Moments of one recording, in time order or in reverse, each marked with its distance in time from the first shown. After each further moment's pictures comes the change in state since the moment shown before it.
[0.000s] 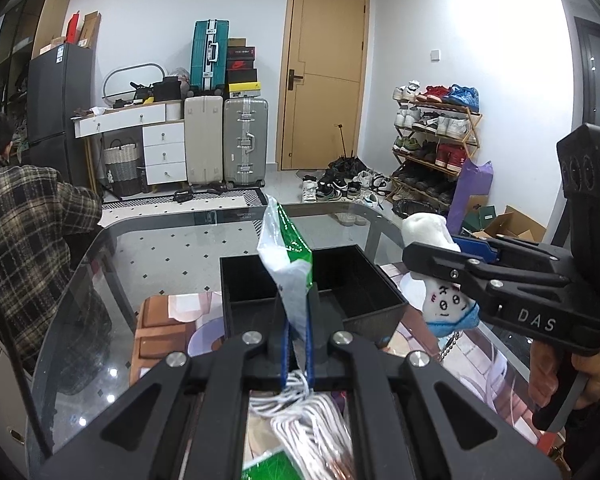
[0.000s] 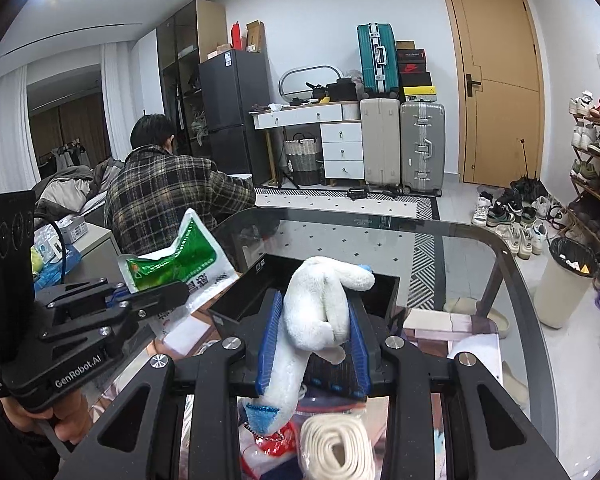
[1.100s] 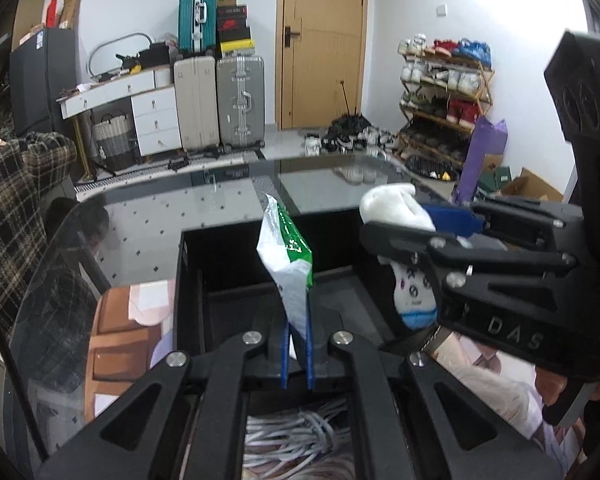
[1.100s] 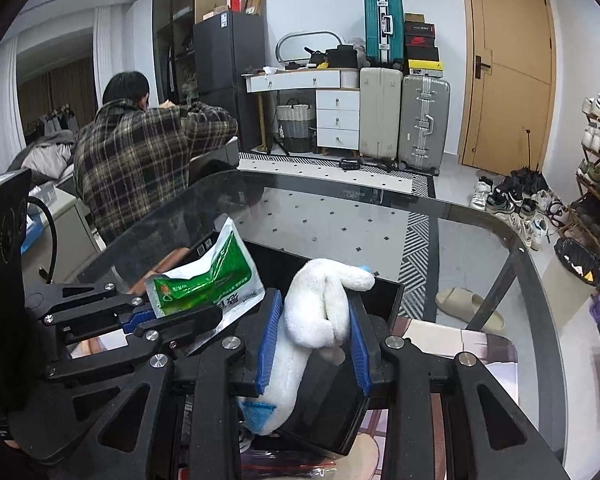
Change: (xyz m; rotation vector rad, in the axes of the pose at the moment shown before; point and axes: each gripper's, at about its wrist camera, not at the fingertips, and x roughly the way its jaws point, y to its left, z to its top) left arm 0.122 -0.004 -0.019 0.040 0.162 0.020; right arm 0.129 -0.028 0.004 -0.062 0.139 -0.043
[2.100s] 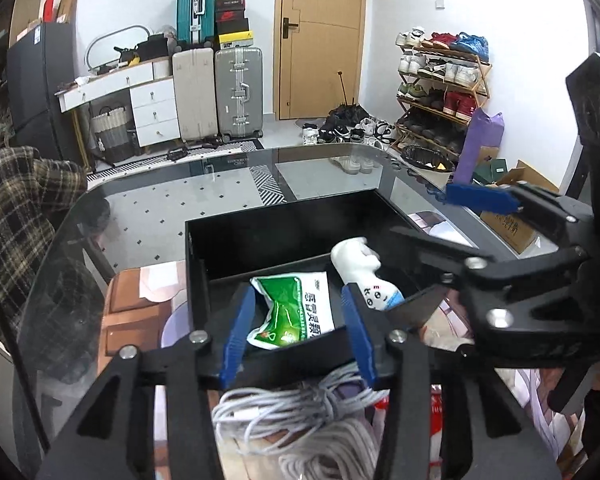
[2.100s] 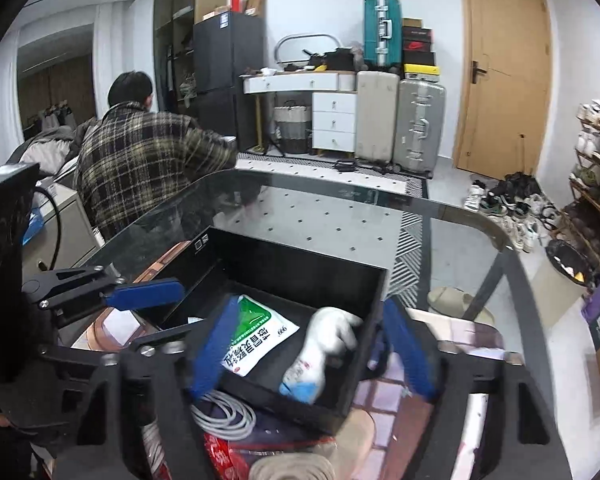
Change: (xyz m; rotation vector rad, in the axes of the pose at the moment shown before) left arm -0.032 0.005 -0.006 0.002 0.027 -0.010; right arm -0.045 0.020 -0.018 0.011 -0.042 -0.060
